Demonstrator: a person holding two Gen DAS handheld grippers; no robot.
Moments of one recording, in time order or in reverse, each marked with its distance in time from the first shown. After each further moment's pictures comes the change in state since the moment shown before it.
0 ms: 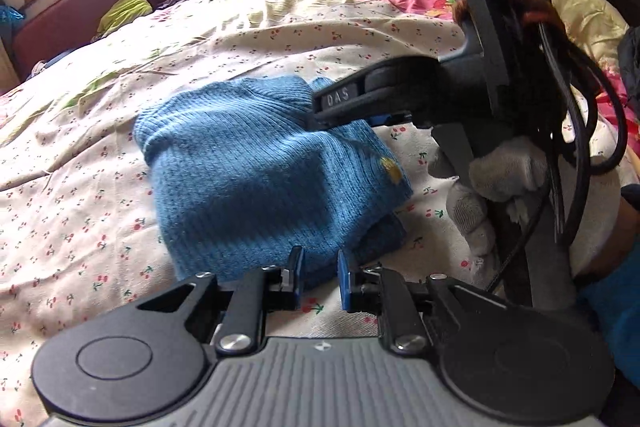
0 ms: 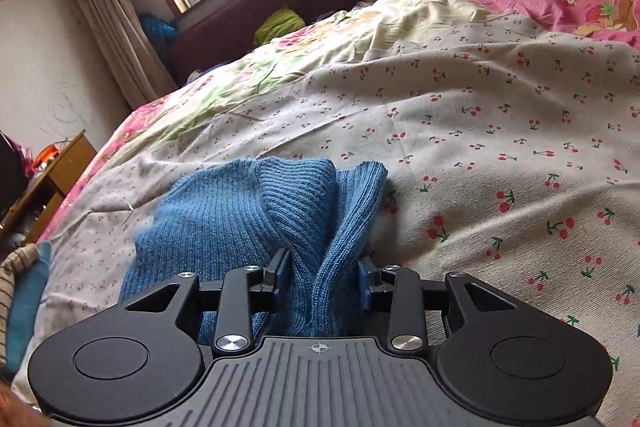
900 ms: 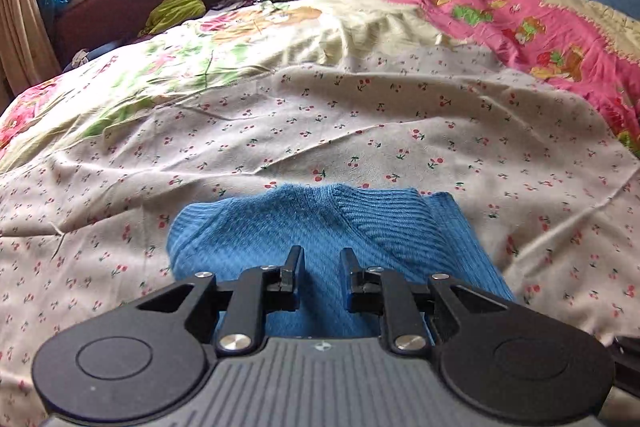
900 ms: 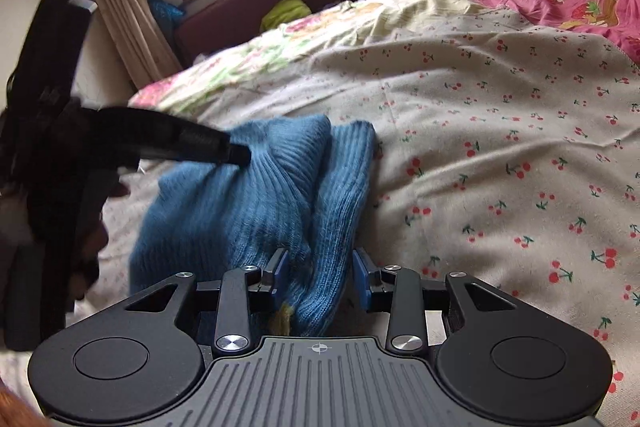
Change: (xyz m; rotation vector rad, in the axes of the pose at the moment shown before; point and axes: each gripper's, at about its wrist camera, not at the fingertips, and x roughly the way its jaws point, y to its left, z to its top) left arm 0.103 0.066 0.109 -0.122 -0.019 0.127; right arm -0.040 -0.001 -0.034 -0.045 0.048 -0.016
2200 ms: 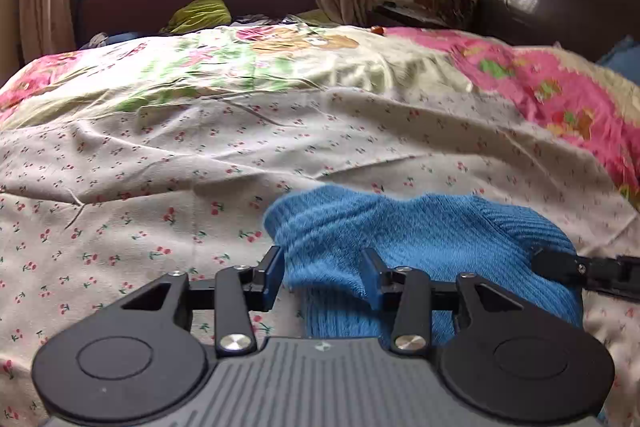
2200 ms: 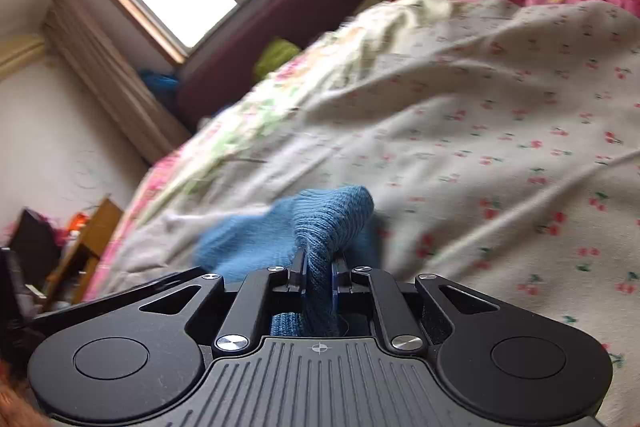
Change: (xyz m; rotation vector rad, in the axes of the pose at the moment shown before) left arm -0.011 0.071 -0.036 -0.134 -0.117 -0.063; right arm 0.032 -0.036 0.045 0.243 -0.096 0.088
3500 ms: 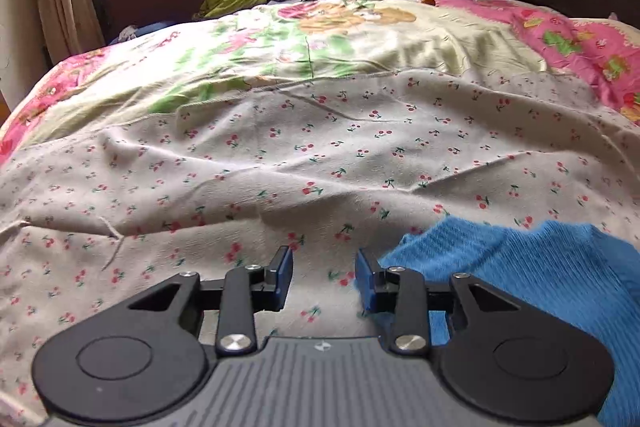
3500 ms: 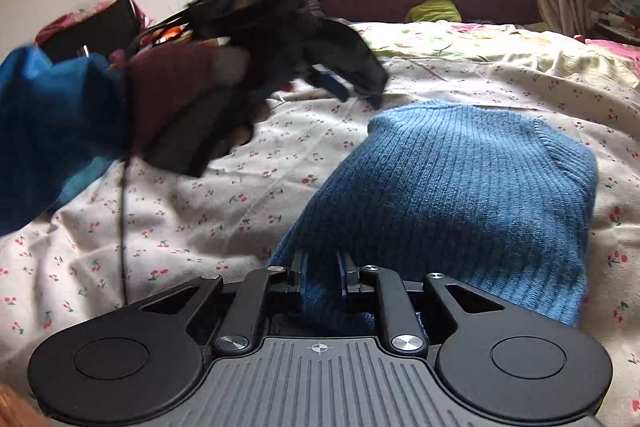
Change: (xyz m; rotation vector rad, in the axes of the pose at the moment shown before) left arm 0.039 0.048 0.033 0.034 0.068 0.148; right arm -0.014 0.114 -0.106 -0.623 0.158 0.171
